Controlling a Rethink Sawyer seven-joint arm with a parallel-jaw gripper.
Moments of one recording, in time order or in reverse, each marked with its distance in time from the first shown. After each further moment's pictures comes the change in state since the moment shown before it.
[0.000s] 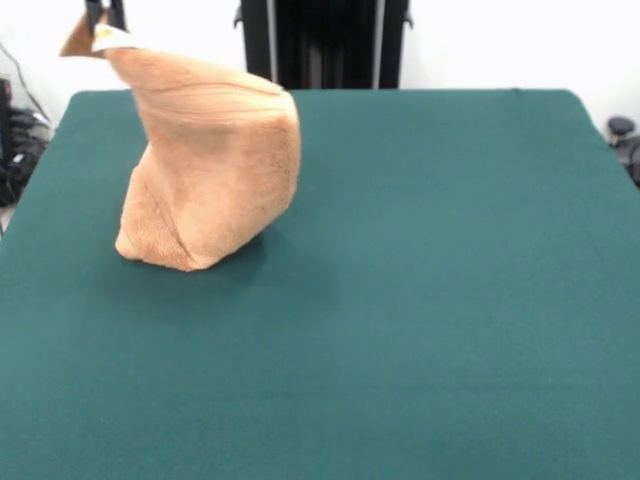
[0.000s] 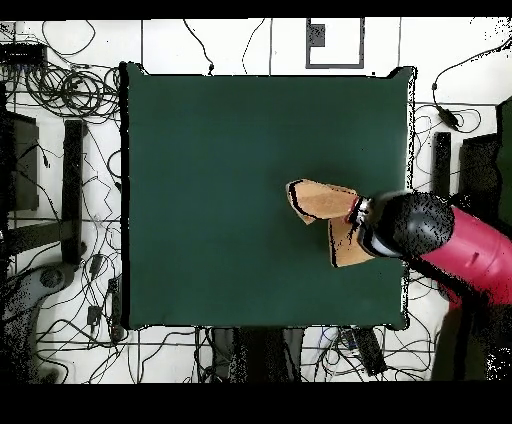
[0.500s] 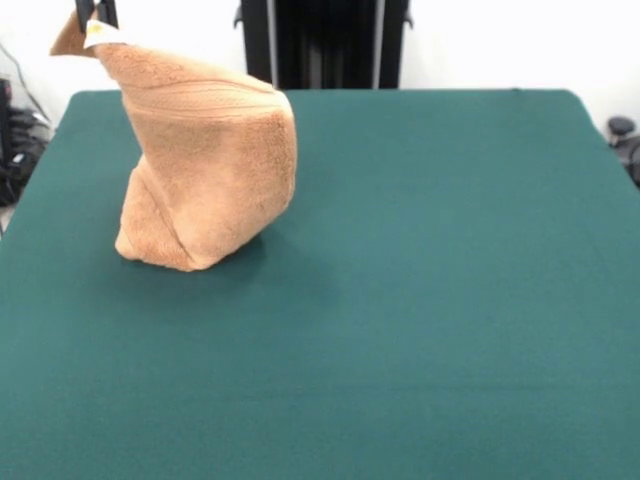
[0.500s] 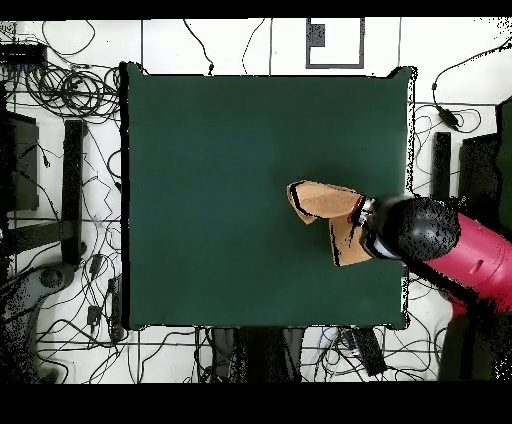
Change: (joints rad) arm -0.027 -0.026 0.041 0.027 -0.004 -0.026 0.000
